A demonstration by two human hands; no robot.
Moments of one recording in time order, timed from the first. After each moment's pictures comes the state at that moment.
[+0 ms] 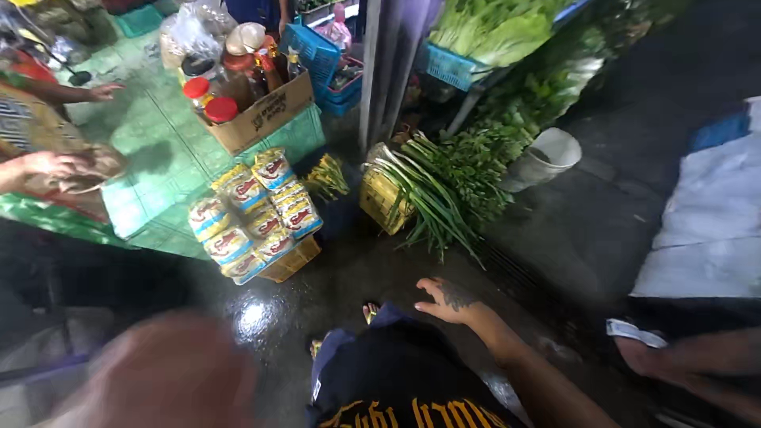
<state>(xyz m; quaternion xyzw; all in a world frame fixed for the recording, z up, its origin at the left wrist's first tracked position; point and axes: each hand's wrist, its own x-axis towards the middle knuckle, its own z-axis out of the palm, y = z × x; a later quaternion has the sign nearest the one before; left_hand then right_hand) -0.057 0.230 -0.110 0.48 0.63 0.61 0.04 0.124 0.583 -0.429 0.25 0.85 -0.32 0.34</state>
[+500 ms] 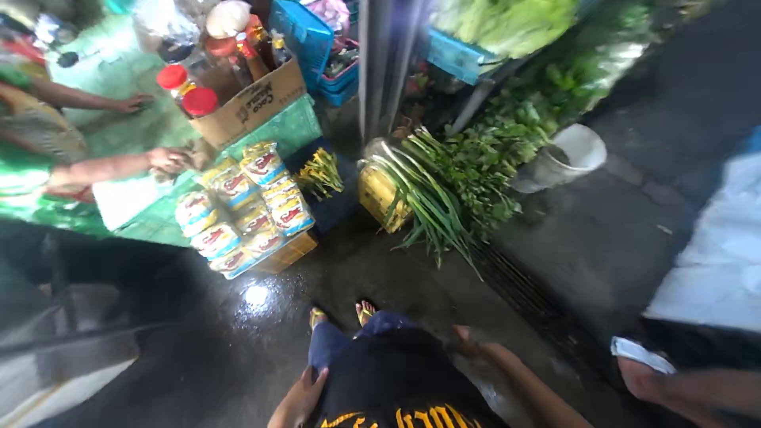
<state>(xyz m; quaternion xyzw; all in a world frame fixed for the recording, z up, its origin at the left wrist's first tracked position) 0.034 0.224 -0.486 -0.02 0.78 0.14 0.61 0.247 0.657 -0.582 0.35 0.72 -0.38 0.47</state>
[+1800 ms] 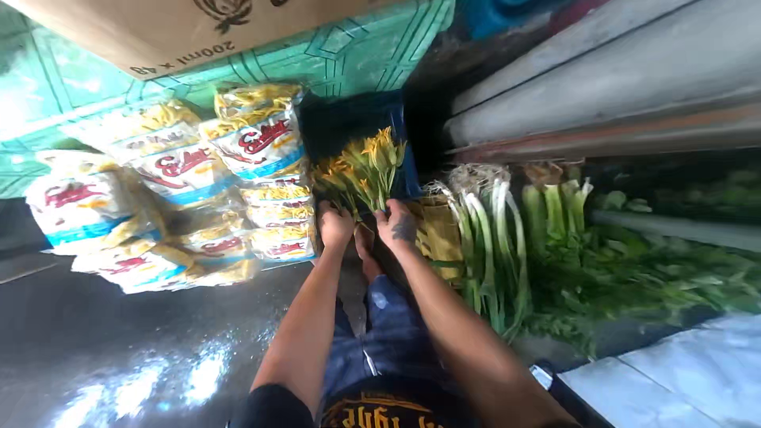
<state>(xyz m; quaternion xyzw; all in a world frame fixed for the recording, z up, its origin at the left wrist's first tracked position) -0.422 0.601 -0.717 -0.22 0.85 0.32 0.36 -0.380 0.742 -0.703 0.34 0.85 -0.30 0.26</state>
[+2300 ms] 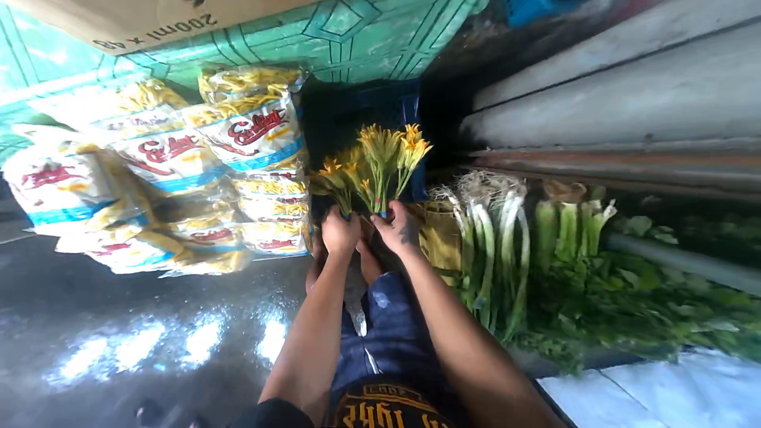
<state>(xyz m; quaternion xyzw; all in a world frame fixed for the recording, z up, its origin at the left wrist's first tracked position) -0.408 0.623 -0.718 -0.24 0.86 0.28 0.35 -0.378 0.766 -0.718 0.30 0.83 -0.37 0.29</state>
